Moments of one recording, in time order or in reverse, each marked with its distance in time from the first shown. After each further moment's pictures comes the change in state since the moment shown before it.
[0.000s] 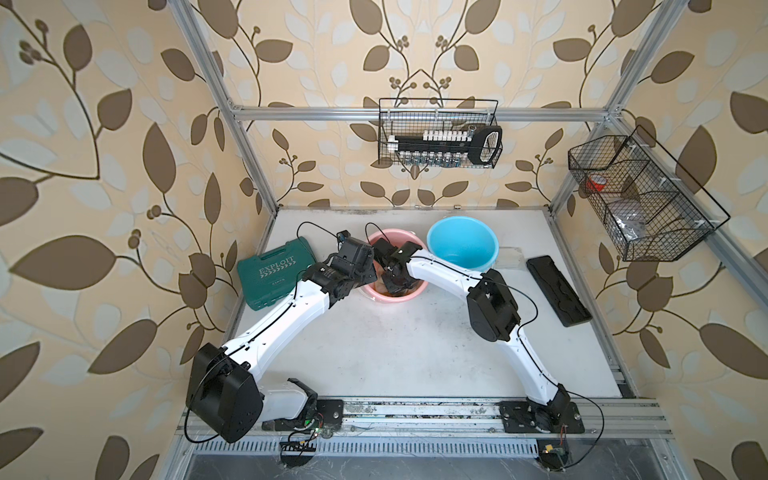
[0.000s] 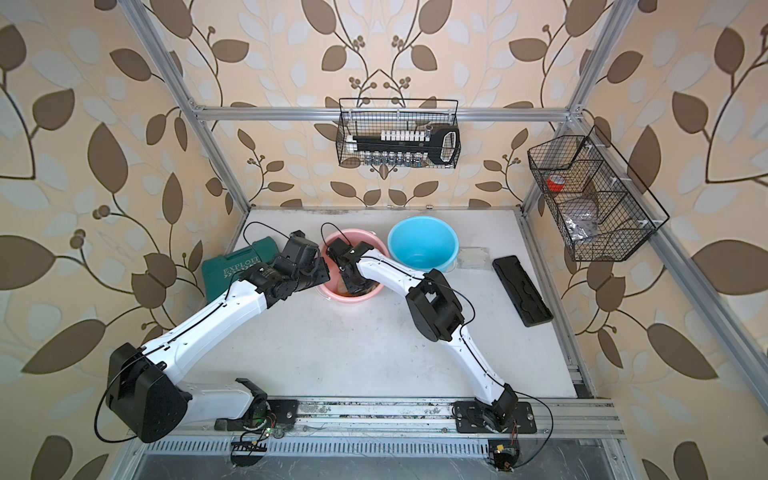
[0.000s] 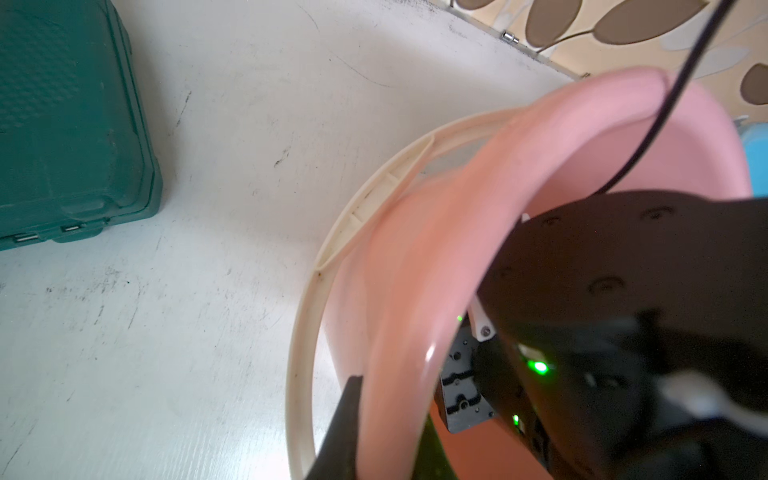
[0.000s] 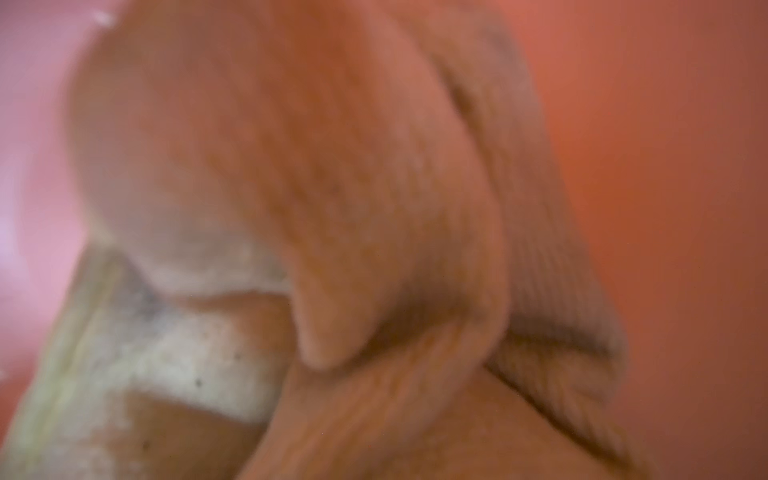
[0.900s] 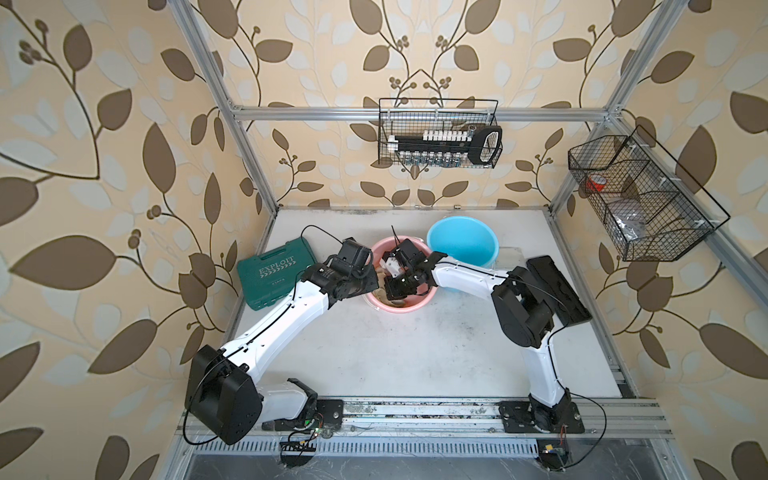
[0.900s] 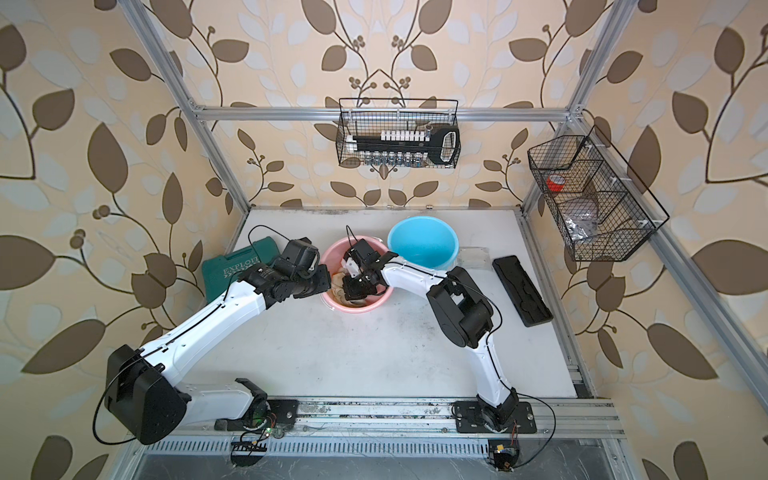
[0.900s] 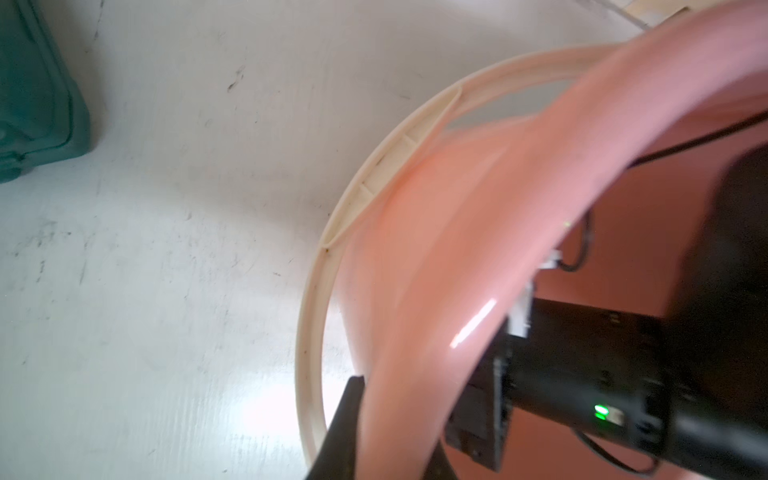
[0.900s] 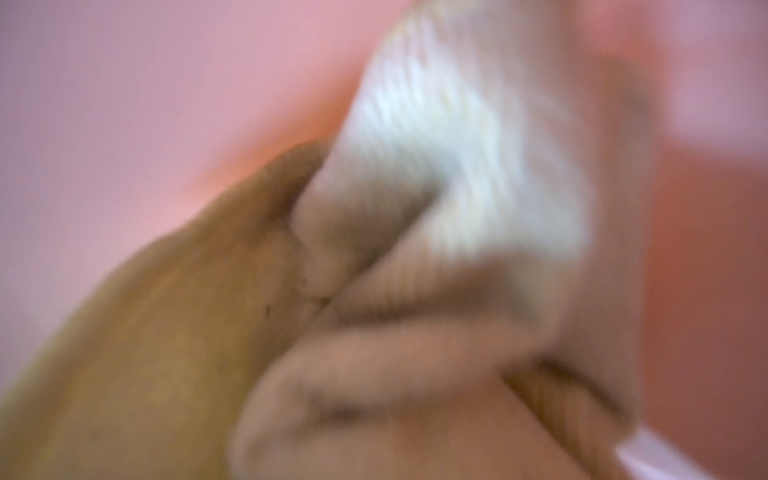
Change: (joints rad) left arm 0.034 -0.002 0.012 -0.110 0.162 0.029; right arm -0.055 -0.282 -0.460 0.443 -0.544 0.042
